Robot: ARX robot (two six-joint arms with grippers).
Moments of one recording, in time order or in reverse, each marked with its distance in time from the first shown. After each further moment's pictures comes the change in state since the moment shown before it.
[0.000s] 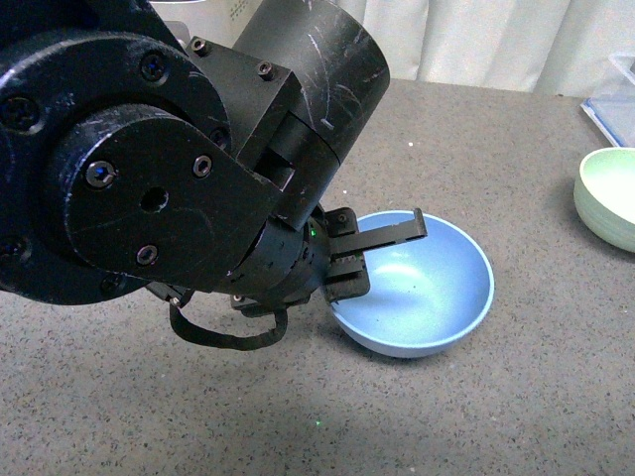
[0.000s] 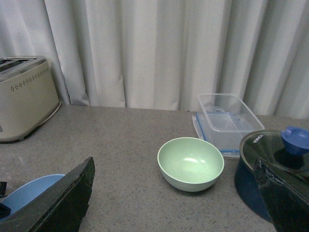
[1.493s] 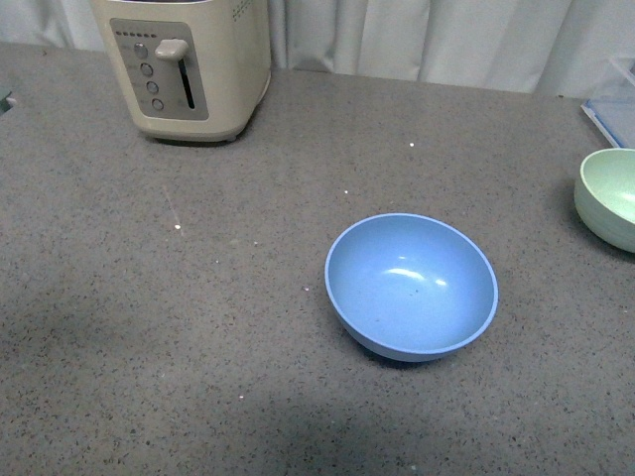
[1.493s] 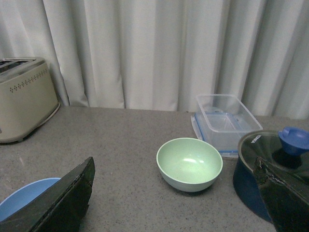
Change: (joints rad) left arm 0.426 -0.821 -0.830 0.936 -0.080 0.647; right arm 0.000 0.000 0.000 0.000 0.001 0.000
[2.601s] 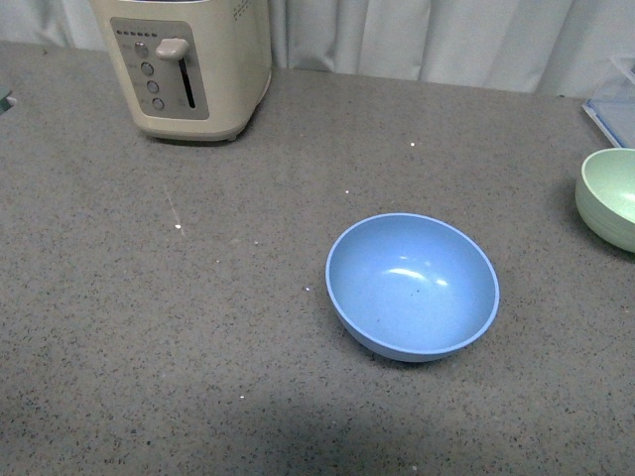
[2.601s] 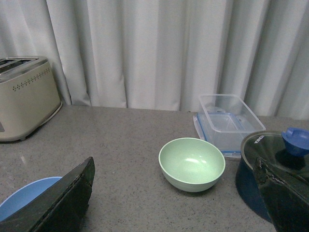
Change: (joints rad) left arm 0.198 -0.809 -0.115 -0.682 0.192 0.048; right arm 0.000 0.000 0.000 0.000 -0.001 0.000
